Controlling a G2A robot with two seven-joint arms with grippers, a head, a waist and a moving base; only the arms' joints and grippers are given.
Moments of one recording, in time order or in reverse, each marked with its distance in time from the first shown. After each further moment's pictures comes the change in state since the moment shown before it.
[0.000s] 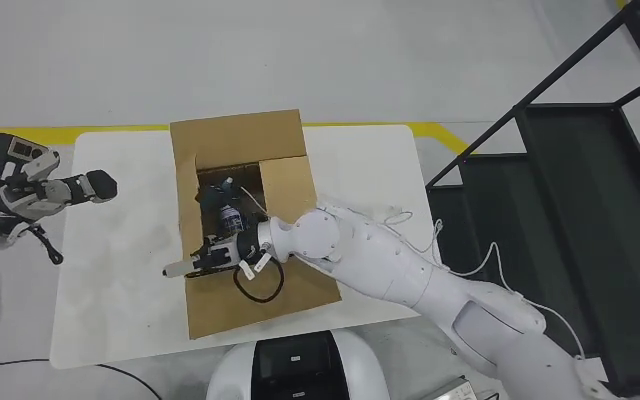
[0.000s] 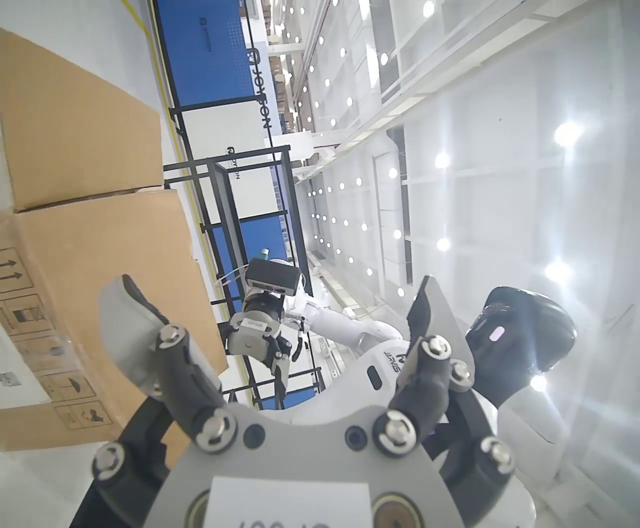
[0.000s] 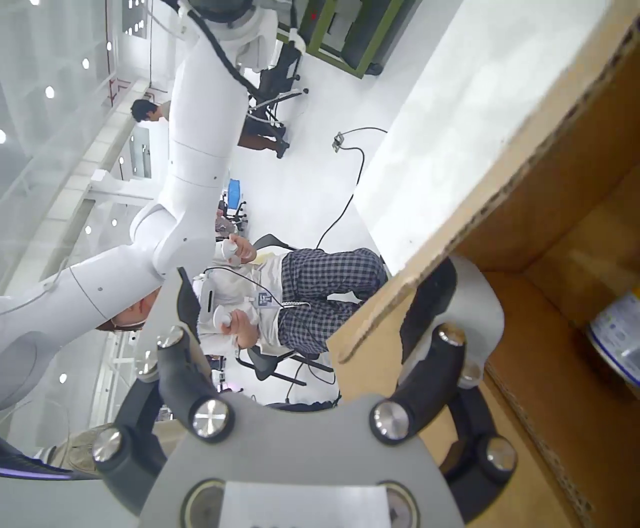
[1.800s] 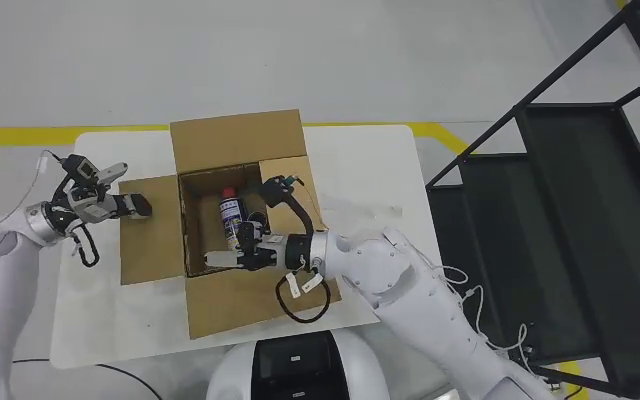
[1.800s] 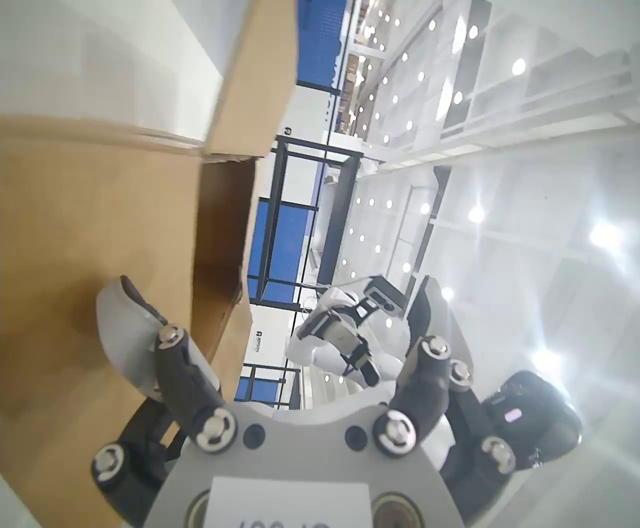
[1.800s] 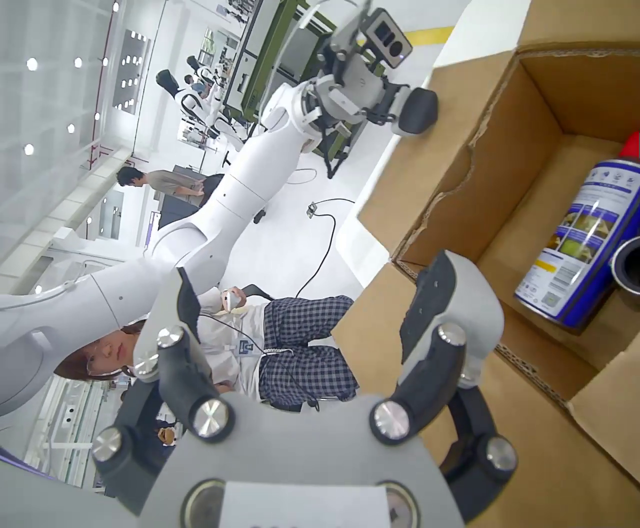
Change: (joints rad) left arm -0.136 -0.024 0.205 0.207 0.170 0.082 -0.001; right arm -0.498 0.058 0.491 -0.486 -0.368 0.140 0.100
